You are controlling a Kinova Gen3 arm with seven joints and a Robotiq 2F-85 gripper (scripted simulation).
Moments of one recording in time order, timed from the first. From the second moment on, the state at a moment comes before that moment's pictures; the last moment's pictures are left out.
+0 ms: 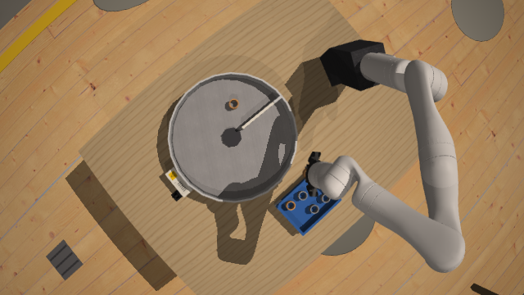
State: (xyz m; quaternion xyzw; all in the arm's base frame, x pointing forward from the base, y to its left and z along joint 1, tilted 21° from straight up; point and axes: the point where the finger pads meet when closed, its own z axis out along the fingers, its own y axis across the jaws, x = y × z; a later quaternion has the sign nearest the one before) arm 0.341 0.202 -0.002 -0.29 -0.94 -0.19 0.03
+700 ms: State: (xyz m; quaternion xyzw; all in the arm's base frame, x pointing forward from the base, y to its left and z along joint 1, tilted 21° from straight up) arm 0.374 0.086 -0.044 -0.29 -0.94 -0.19 0.03
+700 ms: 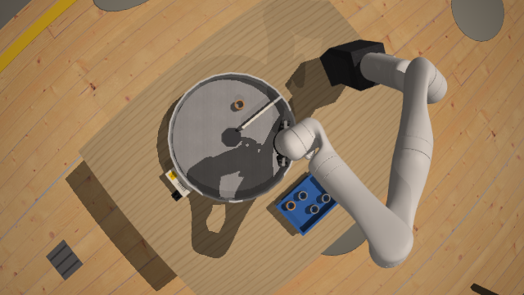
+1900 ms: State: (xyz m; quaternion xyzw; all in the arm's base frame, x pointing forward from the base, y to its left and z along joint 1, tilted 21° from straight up) arm 0.384 0.041 -0.062 -0.31 -0.93 -0.18 0.03
